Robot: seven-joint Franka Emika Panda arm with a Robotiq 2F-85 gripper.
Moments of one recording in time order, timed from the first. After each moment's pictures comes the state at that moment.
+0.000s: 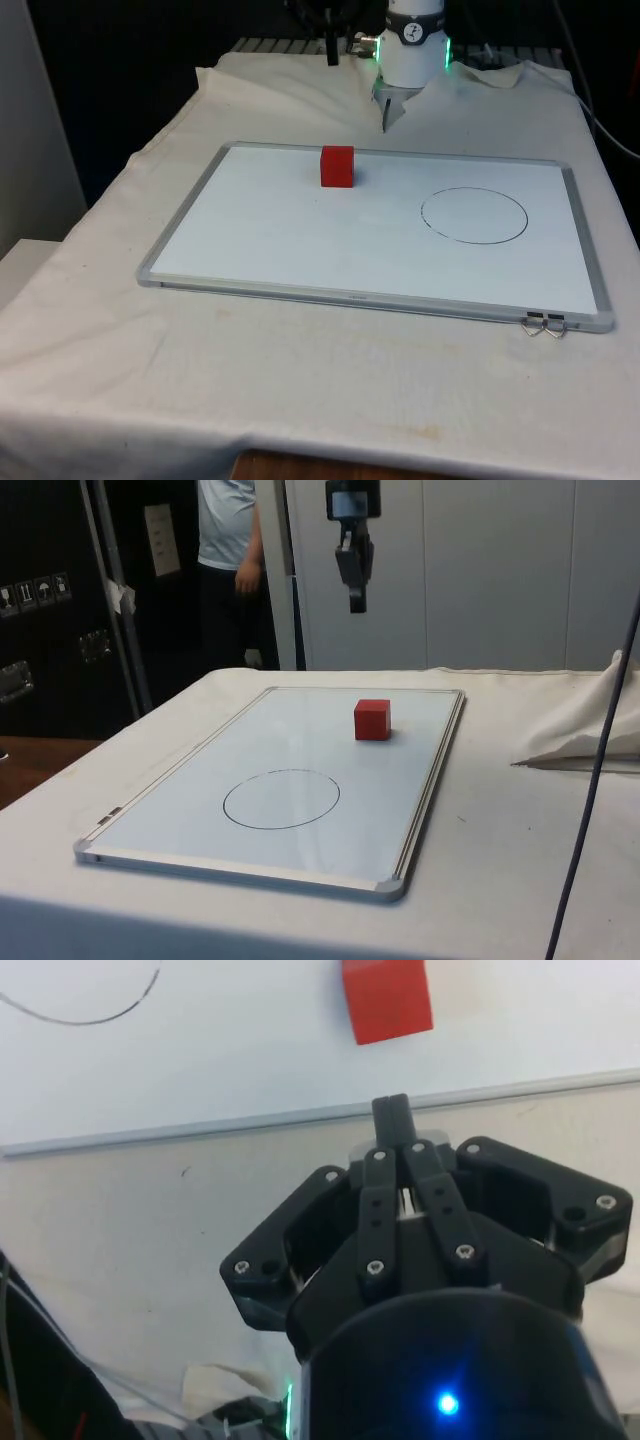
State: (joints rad) arm 0.06 -0.13 -0.31 -2.38 0.03 2.26 -0.30
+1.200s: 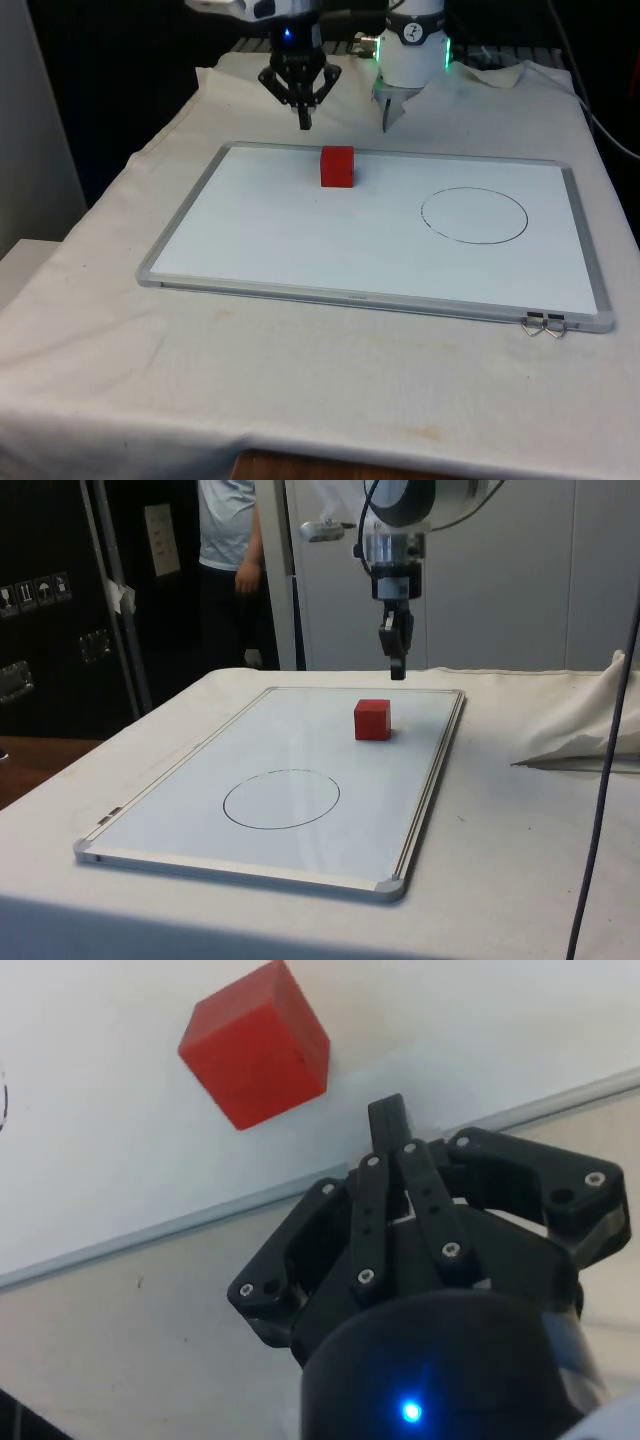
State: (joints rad) arm 0.06 0.06 -0.42 -2.55 0.18 2.59 -0.49
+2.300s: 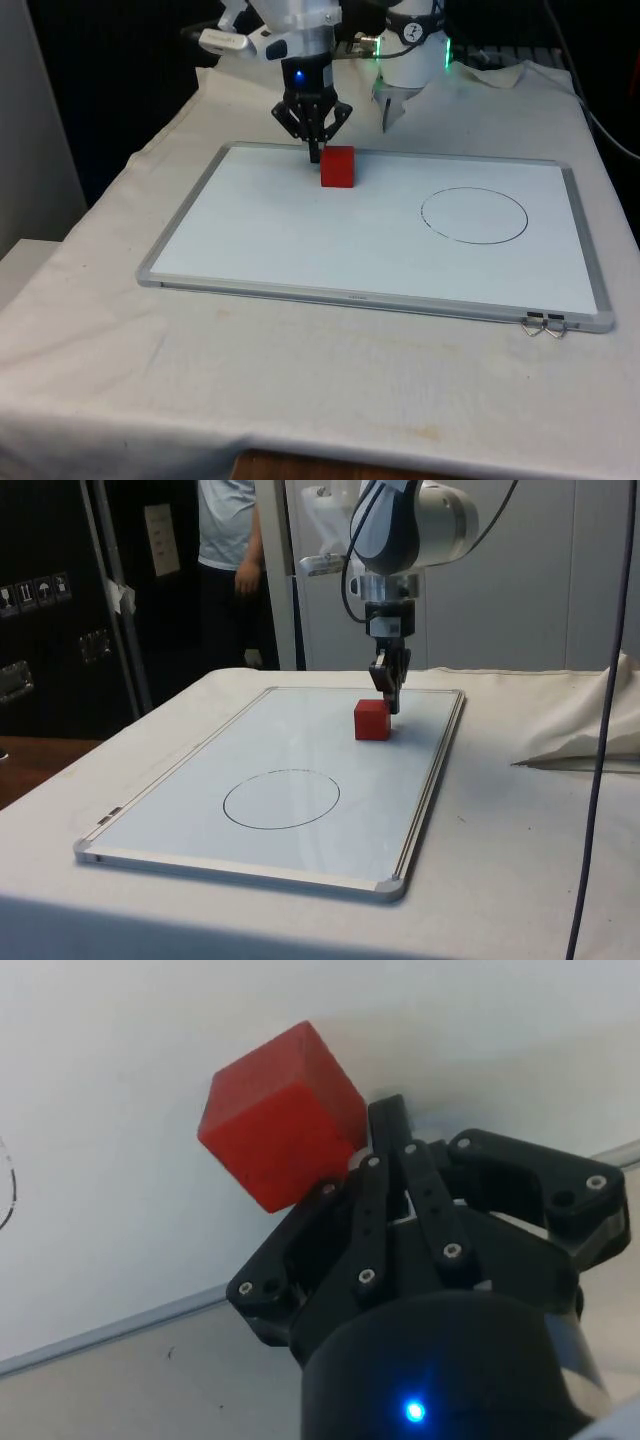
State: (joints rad) arm 0.07 0.21 -0.35 -2.54 0.33 2.73 -0.47
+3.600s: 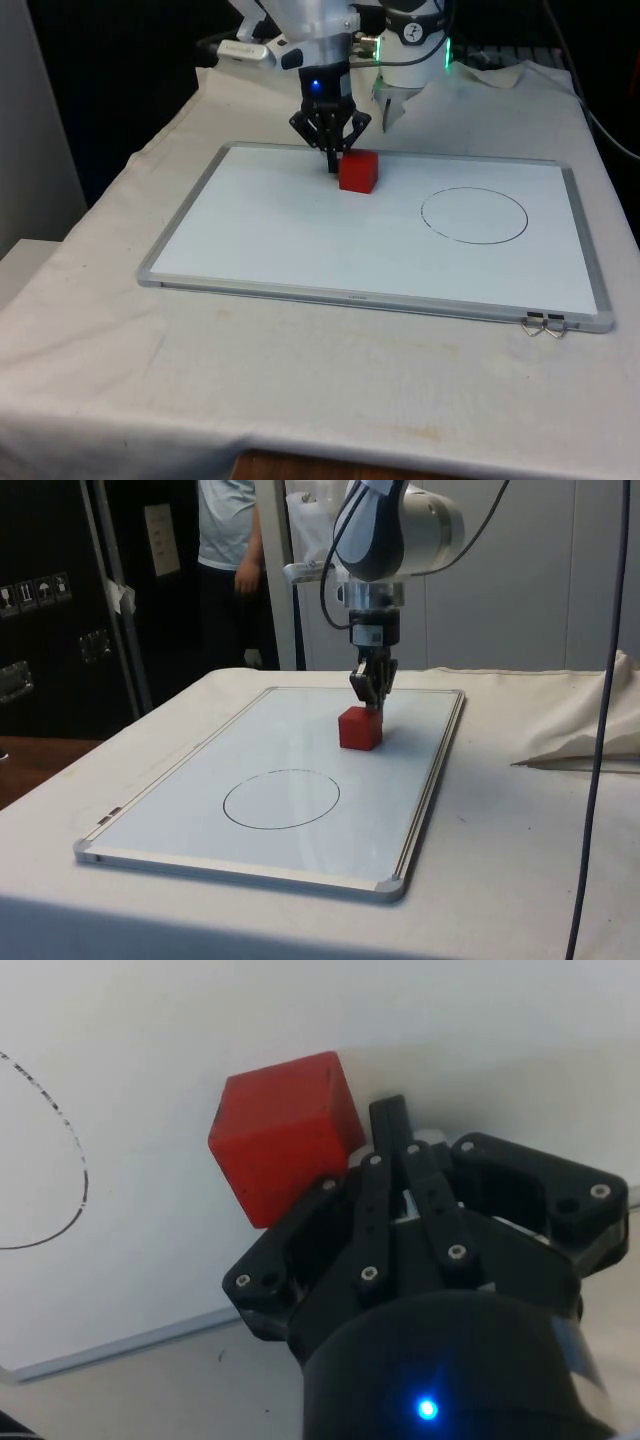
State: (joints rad) arm 0.07 0.24 -0.28 -2.51 0.40 2.74 -0.40
